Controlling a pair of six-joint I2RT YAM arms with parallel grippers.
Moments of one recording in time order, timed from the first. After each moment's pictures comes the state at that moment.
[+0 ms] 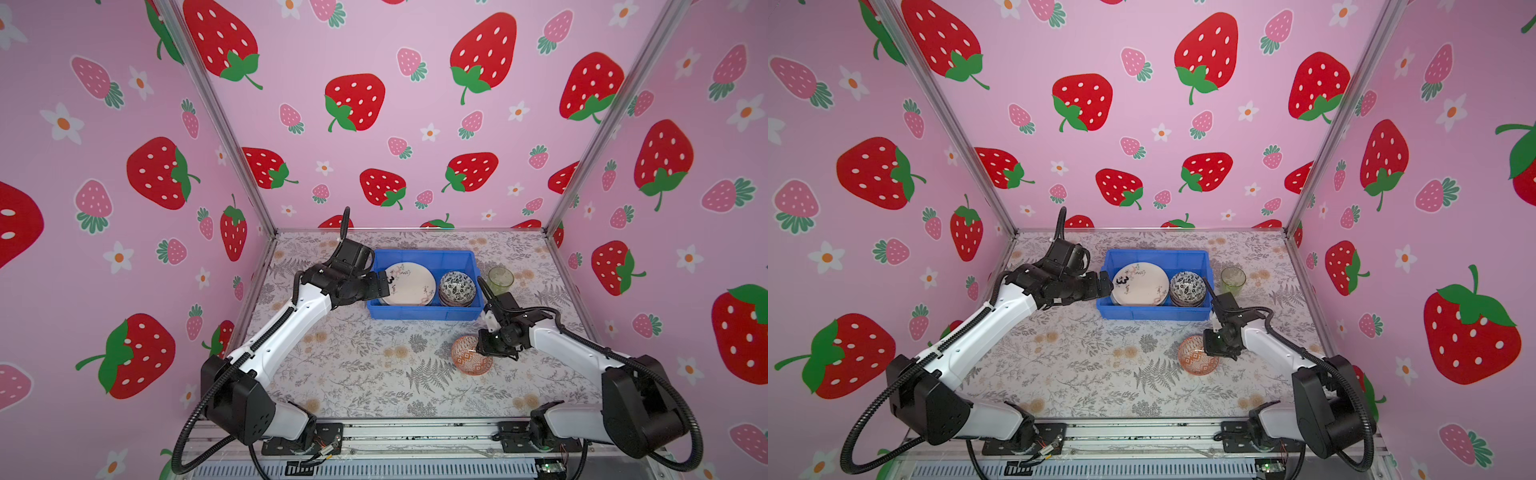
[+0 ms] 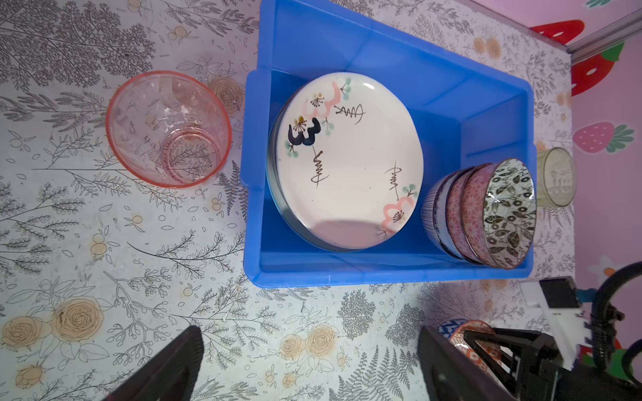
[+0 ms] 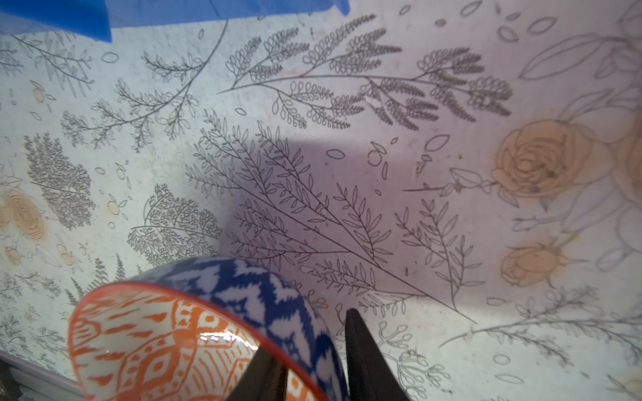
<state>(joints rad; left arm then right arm) -0.46 1.43 1.32 -0.85 0.04 -0.58 0.46 1.33 0.70 -0.69 -0.19 0.36</state>
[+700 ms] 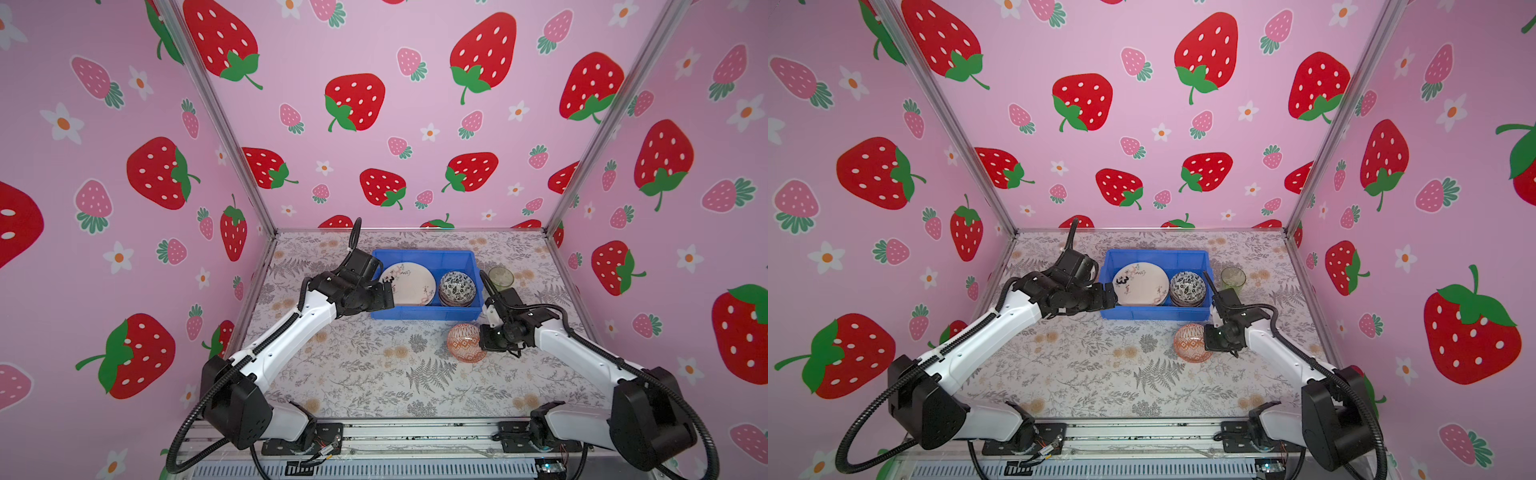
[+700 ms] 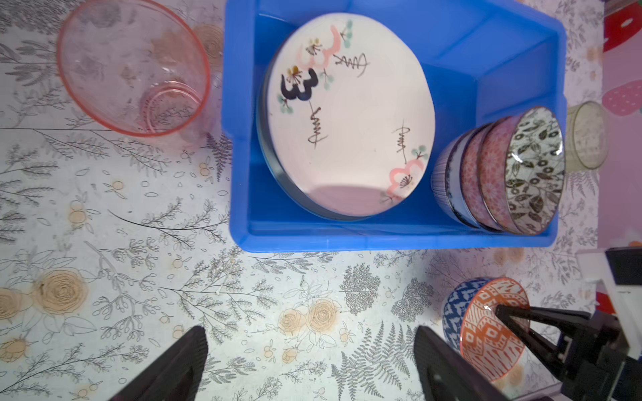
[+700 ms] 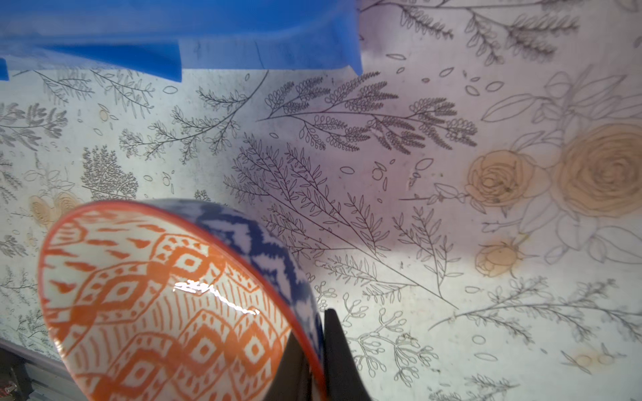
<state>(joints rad) -0.56 1.43 1.28 -0.87 0.02 -0.62 0.47 1.25 0.75 -0.74 -0.17 0.35</state>
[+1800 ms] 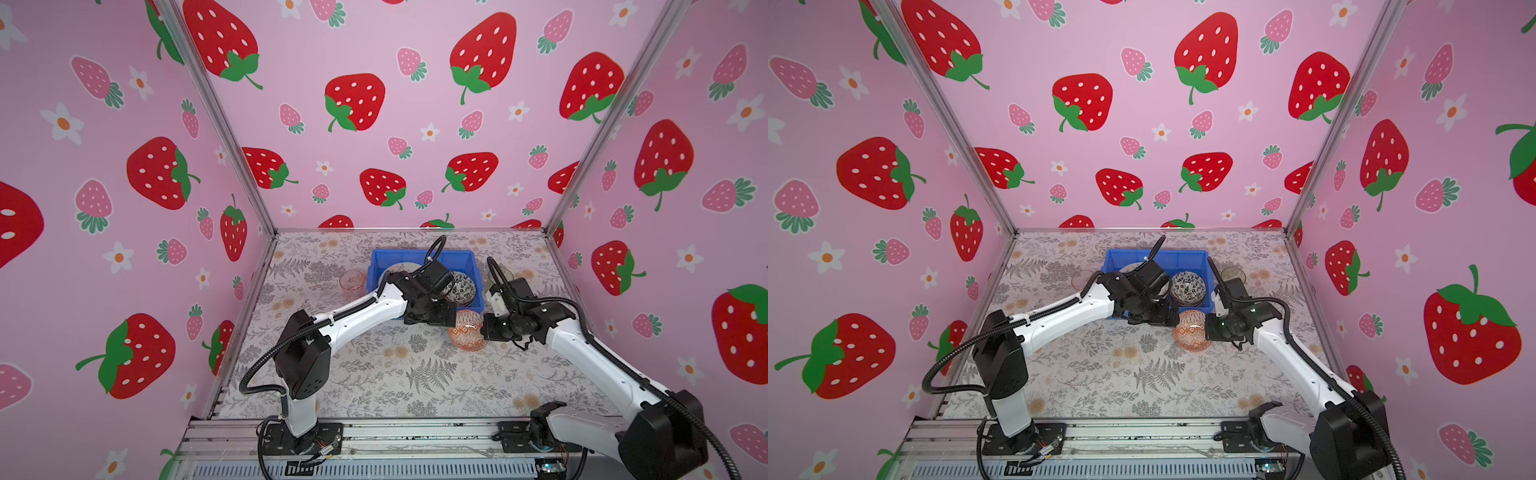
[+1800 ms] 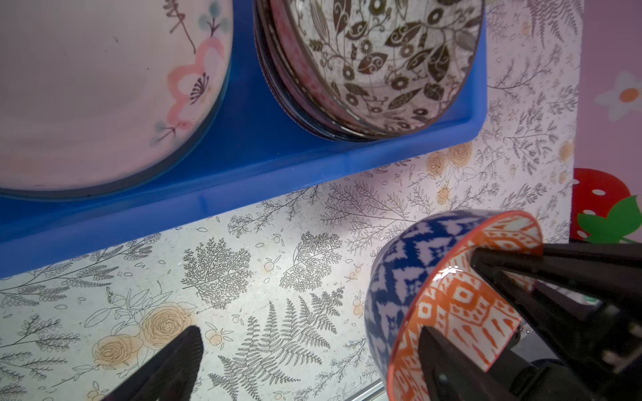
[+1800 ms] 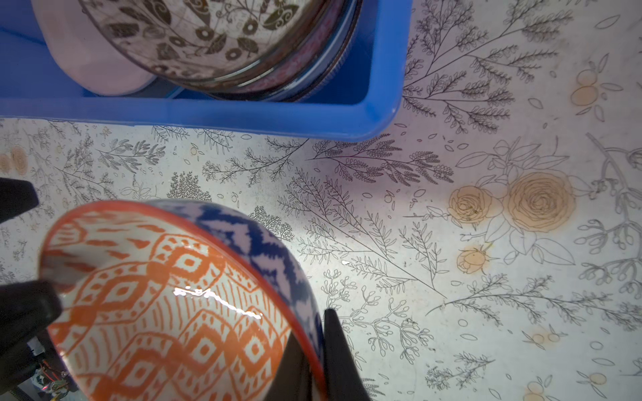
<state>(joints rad) -0.88 1.84 1.60 -0.88 0.12 -0.68 0.47 1.18 0.87 -0.83 -0.18 0.35</state>
